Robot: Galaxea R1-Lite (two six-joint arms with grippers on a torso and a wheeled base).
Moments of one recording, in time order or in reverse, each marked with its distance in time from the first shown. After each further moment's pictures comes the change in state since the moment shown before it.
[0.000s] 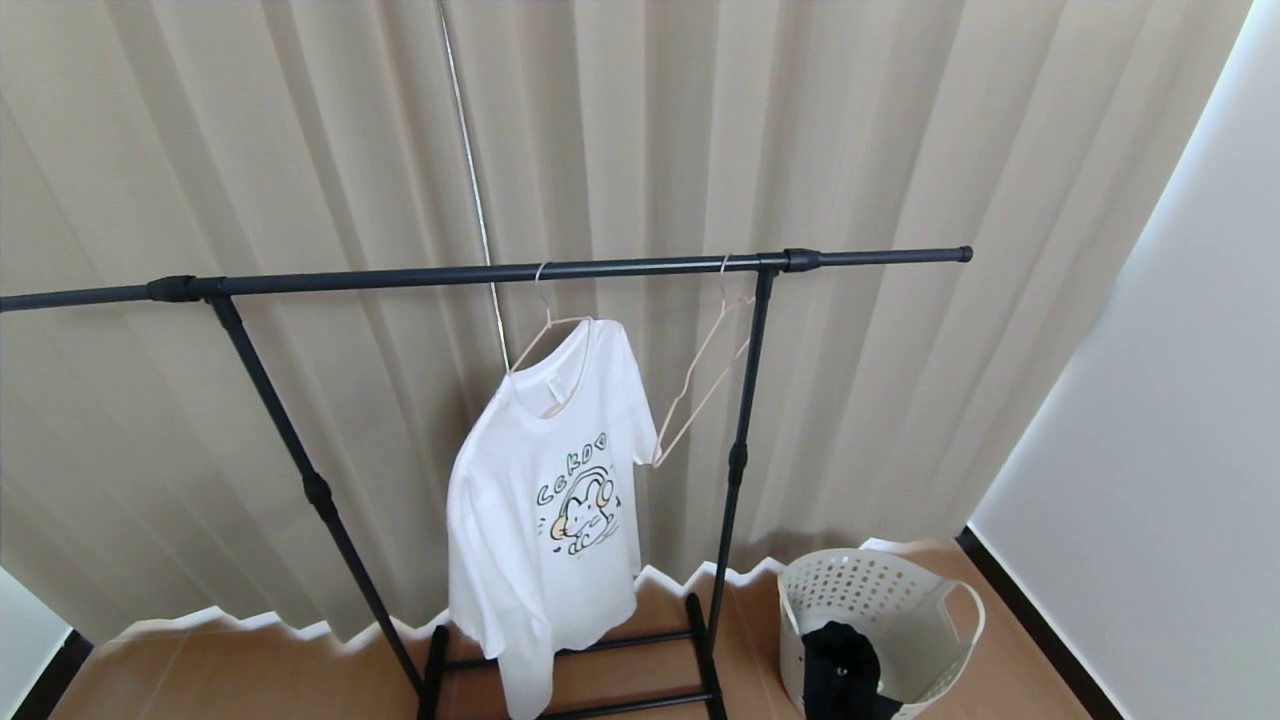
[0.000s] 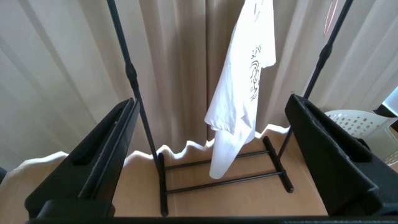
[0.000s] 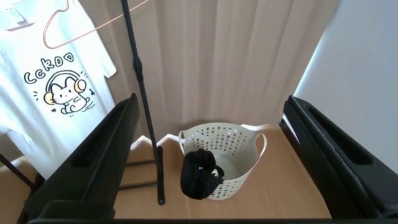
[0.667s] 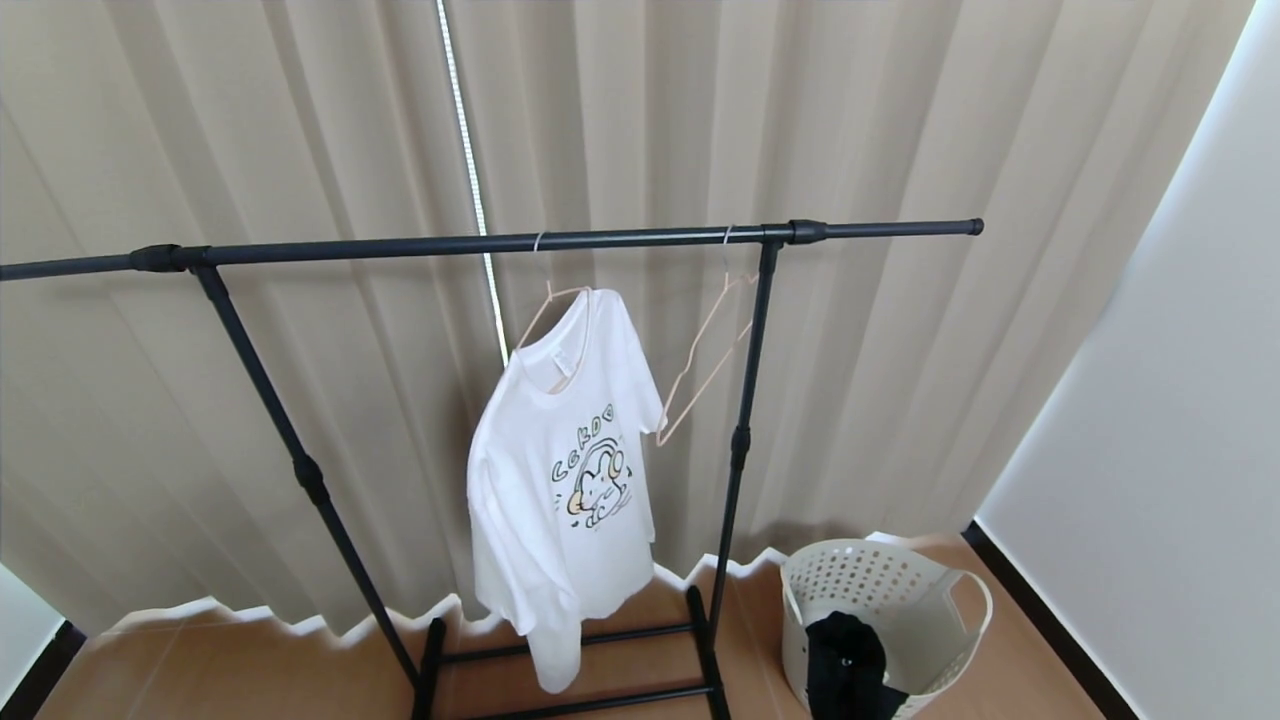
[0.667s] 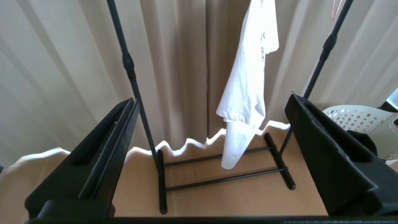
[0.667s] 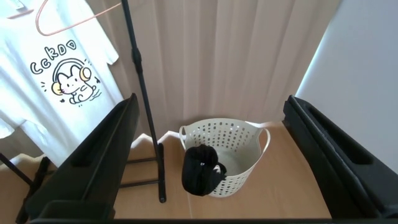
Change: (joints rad) left arm 0.000 0.000 0.000 0.000 0.000 0.000; right arm 0.000 0.000 -0.001 0.000 0.000 0.009
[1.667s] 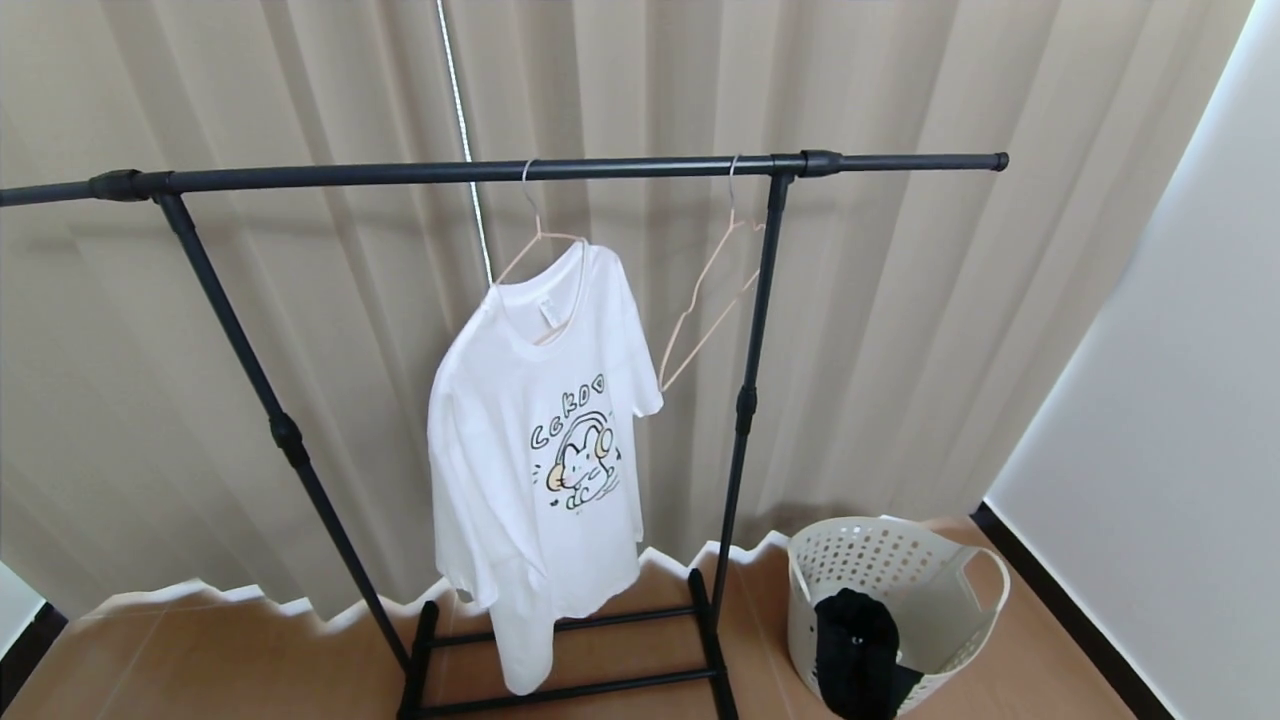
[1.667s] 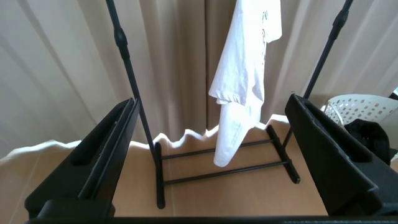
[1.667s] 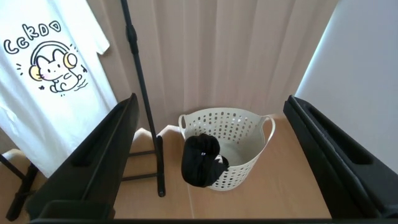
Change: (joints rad) left arm 0.000 0.000 0.000 0.000 0.000 0.000; right arm 0.000 -0.001 0.000 0.000 -0.003 0.006
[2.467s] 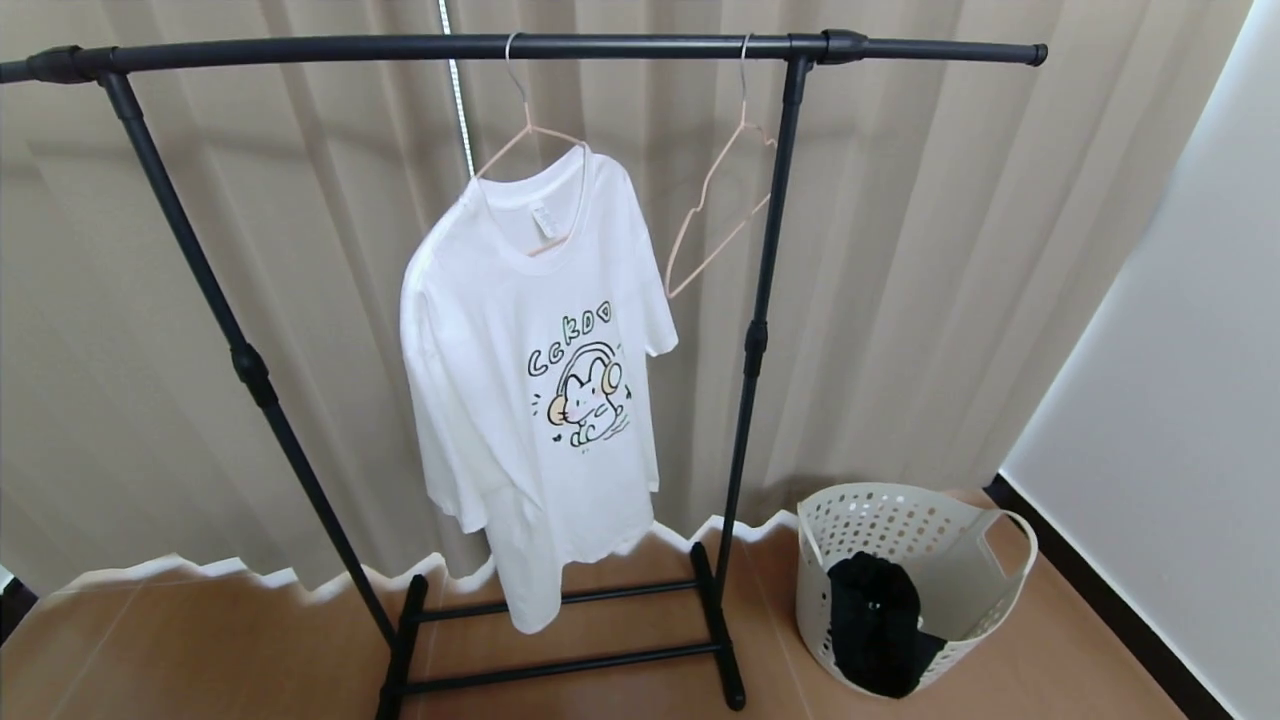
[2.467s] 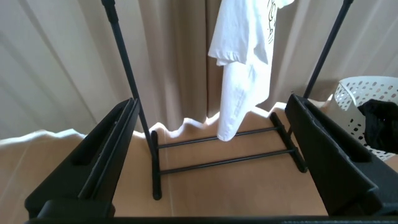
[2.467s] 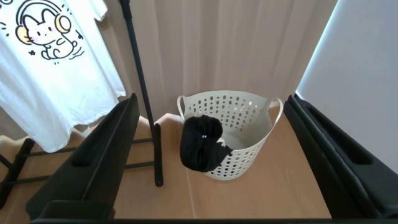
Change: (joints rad) left arm 0.000 0.000 0.000 0.000 -0.002 -0.001; right arm 0.000 0.000 0.000 0.000 0.001 0.001
